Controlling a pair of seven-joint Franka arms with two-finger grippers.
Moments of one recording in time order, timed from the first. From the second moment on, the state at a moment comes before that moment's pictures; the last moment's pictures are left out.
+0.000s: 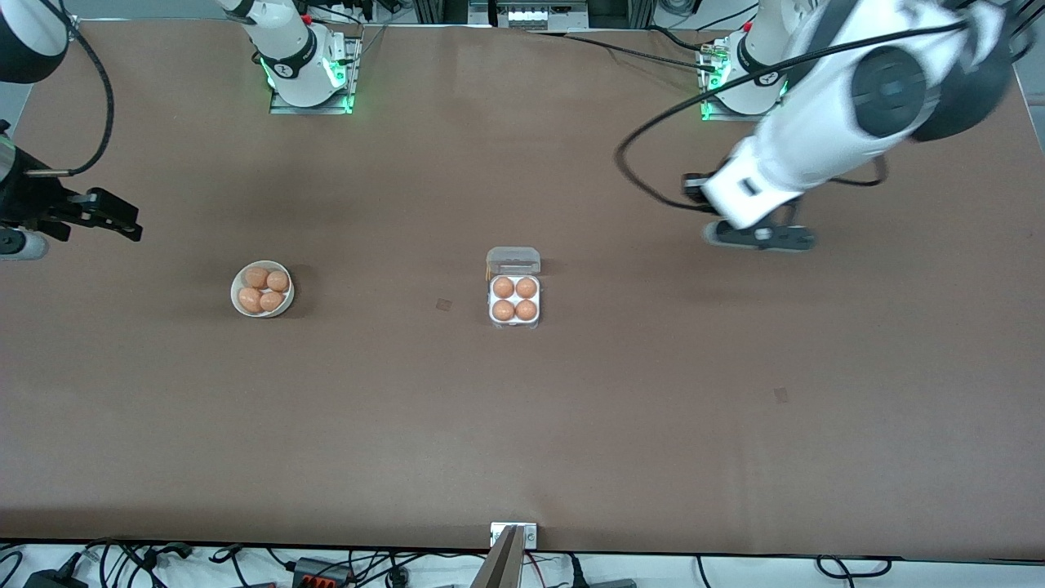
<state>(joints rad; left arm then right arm) -0.15 0.20 -0.29 -1.58 -0.14 1.59 -0.39 0.05 0.08 -0.09 -1.60 -0.04 1.68 -0.05</state>
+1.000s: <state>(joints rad) -0.48 0.60 -0.29 -1.55 -0.18 2.04 -0.64 0.00 0.08 -0.05 -1.60 -0.03 1.69 -0.05</state>
